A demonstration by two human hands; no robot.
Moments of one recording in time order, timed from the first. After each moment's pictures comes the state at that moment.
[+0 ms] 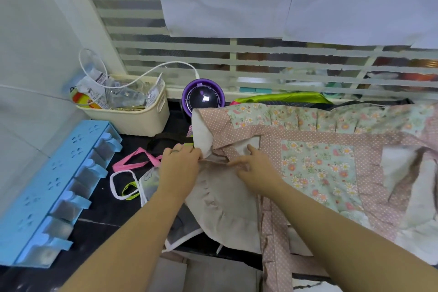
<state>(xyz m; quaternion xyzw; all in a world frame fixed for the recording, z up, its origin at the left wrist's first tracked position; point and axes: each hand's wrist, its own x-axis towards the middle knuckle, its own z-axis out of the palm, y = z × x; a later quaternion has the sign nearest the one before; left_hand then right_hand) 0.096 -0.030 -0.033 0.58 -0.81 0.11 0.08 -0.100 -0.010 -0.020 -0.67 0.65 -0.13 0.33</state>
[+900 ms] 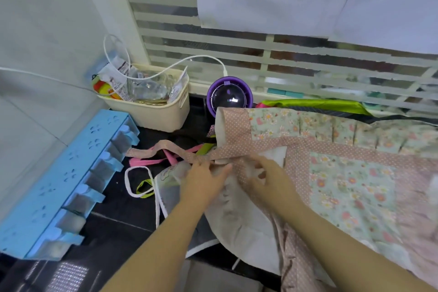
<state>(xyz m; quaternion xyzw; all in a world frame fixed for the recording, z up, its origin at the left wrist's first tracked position) 0.093 -0.035 -0.060 0.73 -0.59 -0.32 0.14 -0.080 -0.017 -0.034 -0.67 0.62 -0.23 0.33</state>
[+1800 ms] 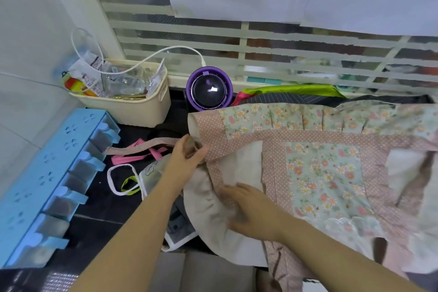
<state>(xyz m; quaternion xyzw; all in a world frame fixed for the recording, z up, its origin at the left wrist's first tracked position) 0.104 -0.040 -0.047 0.61 -0.45 -0.55 0.35 -0.084 0.036 -0.068 -0.81 0.50 -0.02 0.31</state>
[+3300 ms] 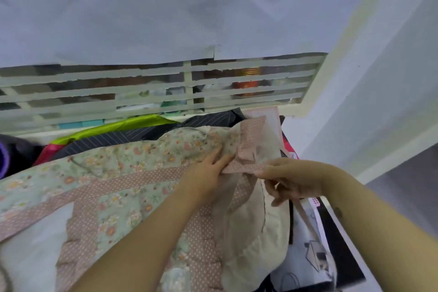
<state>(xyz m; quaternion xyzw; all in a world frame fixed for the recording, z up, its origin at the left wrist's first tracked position) -0.333 -0.052 -0.046 0.36 -0.92 -0.18 0.00 -0.522 0.045 0.048 -0.36 0.61 -0.19 0.68</state>
